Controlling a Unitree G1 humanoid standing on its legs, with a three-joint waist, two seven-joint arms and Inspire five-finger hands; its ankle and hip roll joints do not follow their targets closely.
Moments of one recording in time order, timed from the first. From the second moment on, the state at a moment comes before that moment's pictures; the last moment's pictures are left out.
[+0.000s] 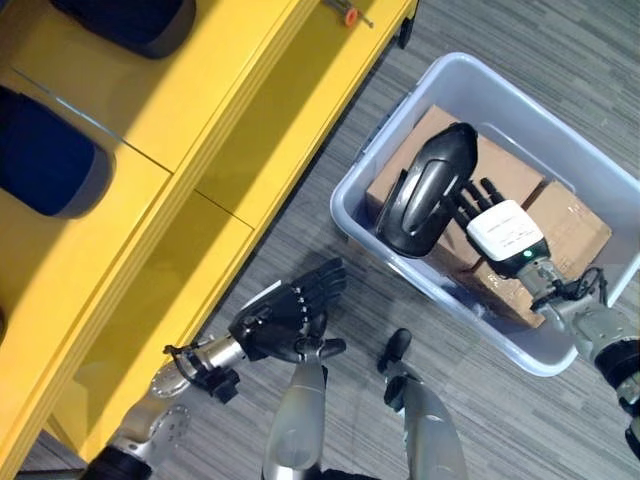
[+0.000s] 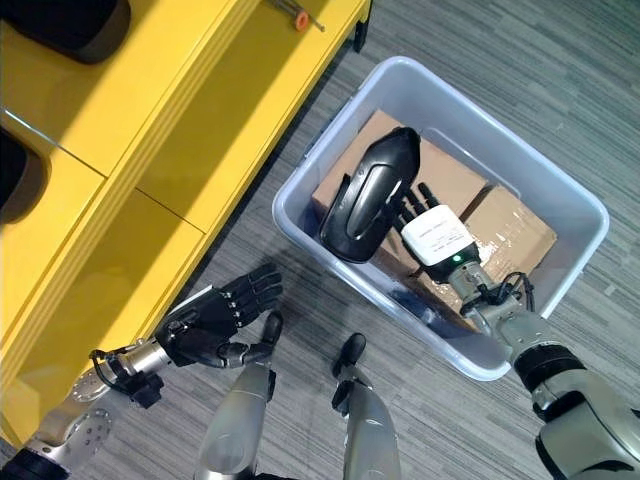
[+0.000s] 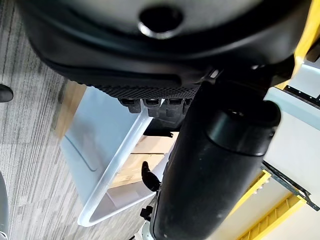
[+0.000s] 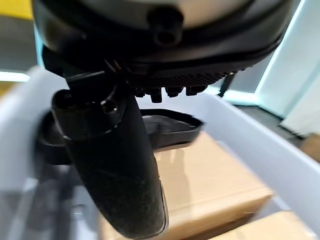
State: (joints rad) left arm -0.01 0.75 -0.31 -0.02 -0.90 -0.13 -0.56; right arm -0.67 -0.90 0.64 0.72 -1.04 -0.04 -0.65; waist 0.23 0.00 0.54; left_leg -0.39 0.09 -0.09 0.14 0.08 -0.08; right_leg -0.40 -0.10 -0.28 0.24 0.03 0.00
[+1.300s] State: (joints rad) left arm -0.07 0.78 -0.29 -0.02 -0.82 -0.11 -0.58; right arm -0.89 -0.87 0.81 0.76 -1.18 0.03 -0.55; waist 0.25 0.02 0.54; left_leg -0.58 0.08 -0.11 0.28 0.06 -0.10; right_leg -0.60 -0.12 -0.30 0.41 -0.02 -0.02
